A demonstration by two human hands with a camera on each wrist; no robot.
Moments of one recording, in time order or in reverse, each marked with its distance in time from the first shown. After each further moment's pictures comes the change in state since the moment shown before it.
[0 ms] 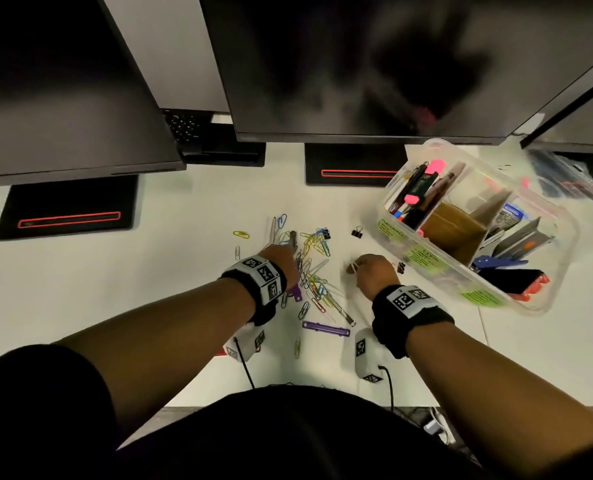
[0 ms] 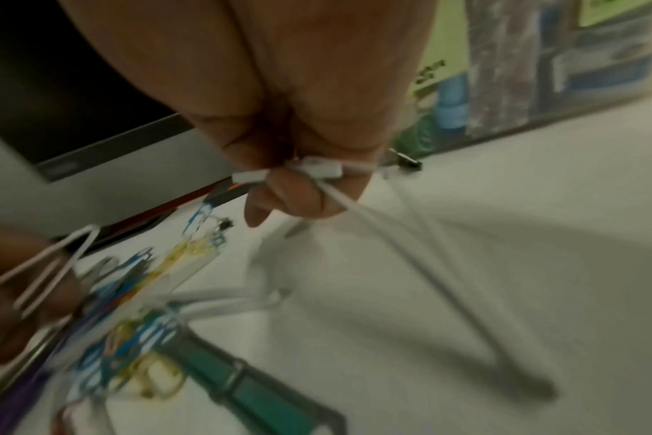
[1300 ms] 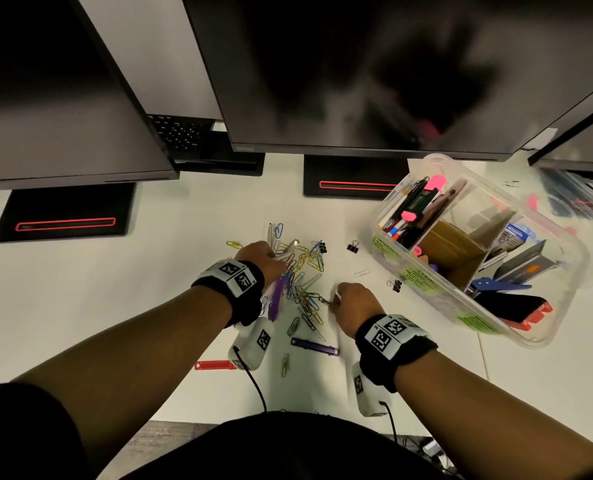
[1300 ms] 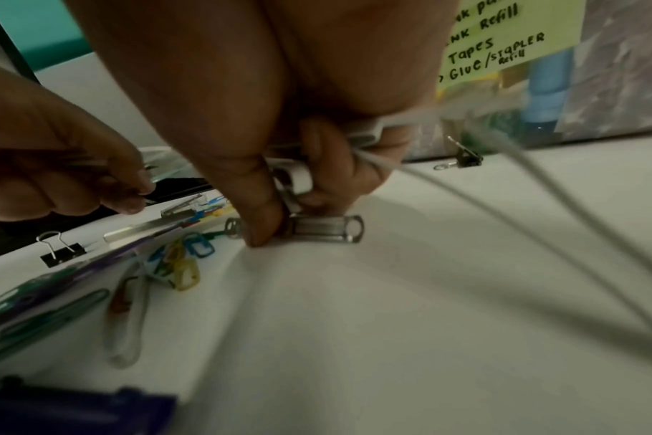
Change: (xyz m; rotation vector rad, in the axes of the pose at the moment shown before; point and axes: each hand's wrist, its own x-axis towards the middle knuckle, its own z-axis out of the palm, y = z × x) left_hand 0.010 -0.012 -0.017 -0.401 0.096 -0.191; right_hand -0.005 0.011 0.013 -0.525 -0.109 -0.256
